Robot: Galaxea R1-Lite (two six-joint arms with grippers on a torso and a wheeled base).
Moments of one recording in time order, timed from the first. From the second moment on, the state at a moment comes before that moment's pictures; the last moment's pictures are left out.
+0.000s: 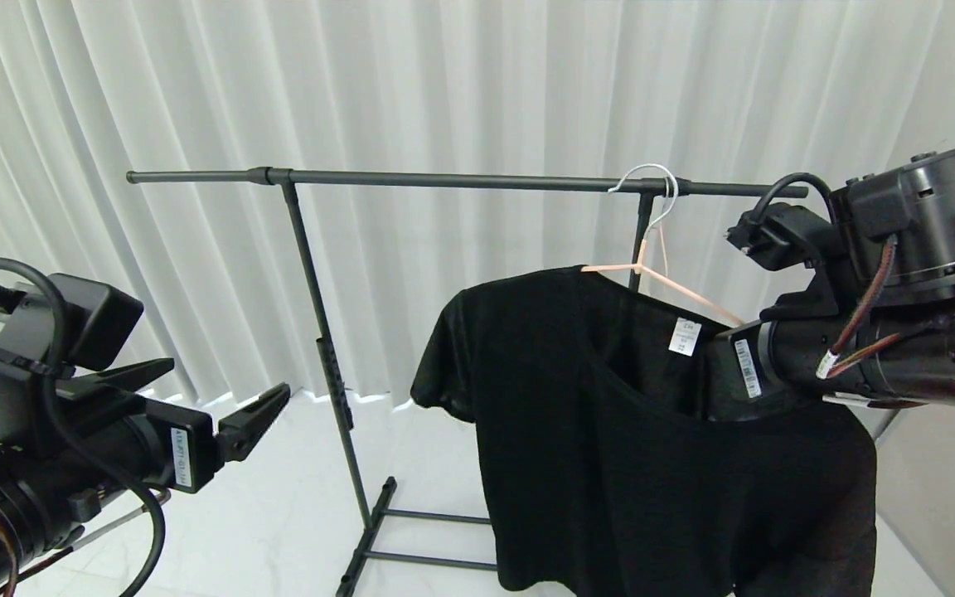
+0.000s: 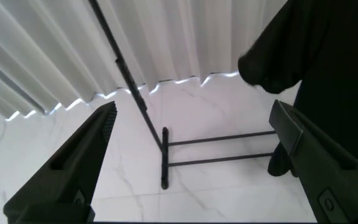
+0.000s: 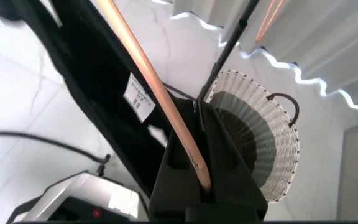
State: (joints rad) left arm -0.36 1.18 -0.48 -0.41 0.21 0.13; right arm 0.69 1.54 -1.15 0.19 -0.28 0.11
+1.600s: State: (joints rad) left arm -0.56 1.24 -0.56 -0.41 0.31 0.18; right arm 0.60 1.76 -1.42 0.29 -0.70 0.24
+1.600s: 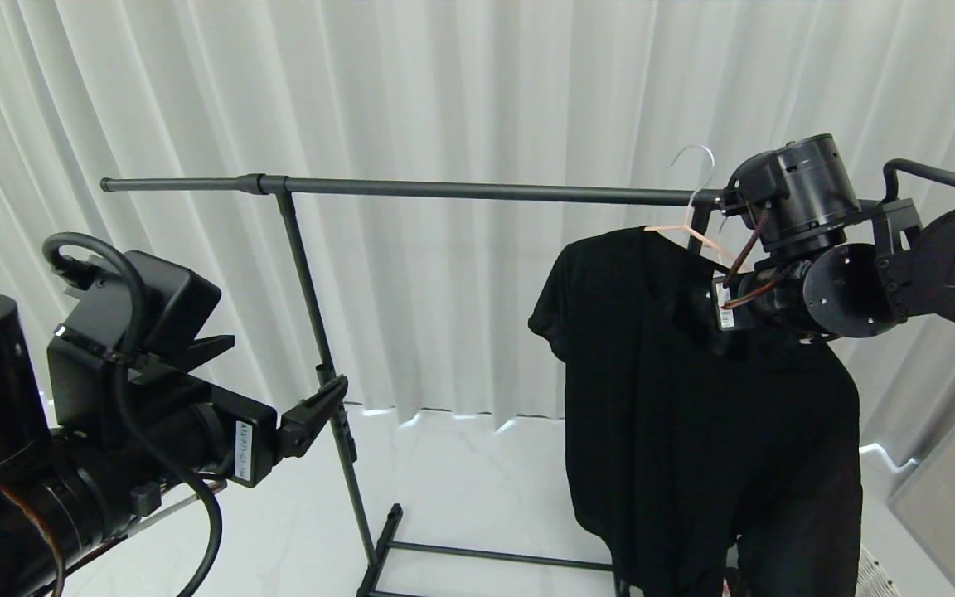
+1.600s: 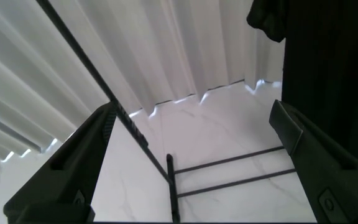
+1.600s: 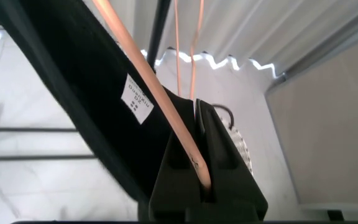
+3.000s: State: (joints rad) left arm -0.60 1.21 -0.52 -0.41 0.31 0.18; right arm 0.60 1.94 -1.56 0.30 -0.75 0.17
